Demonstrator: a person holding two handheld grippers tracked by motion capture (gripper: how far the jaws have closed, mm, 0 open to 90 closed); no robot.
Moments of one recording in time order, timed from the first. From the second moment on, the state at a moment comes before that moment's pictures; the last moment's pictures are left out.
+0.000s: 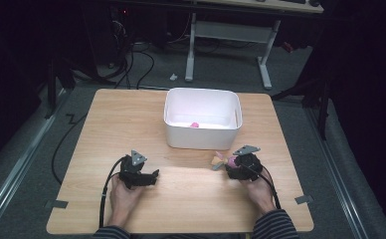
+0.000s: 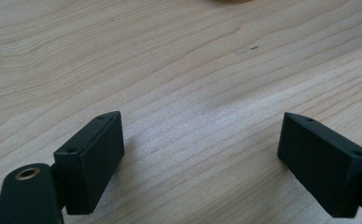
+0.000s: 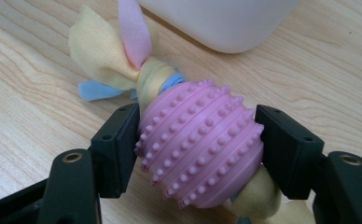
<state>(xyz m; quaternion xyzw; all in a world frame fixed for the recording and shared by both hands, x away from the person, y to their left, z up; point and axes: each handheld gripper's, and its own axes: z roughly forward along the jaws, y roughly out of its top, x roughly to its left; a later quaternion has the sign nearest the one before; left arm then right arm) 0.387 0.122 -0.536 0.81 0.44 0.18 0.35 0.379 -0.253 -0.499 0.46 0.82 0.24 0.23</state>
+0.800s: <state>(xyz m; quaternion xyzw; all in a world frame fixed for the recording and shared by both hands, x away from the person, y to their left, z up) 0.387 0.122 -0.536 0.81 0.44 0.18 0.35 0.359 -0.285 -0.467 0.46 0.80 0.31 0.23</state>
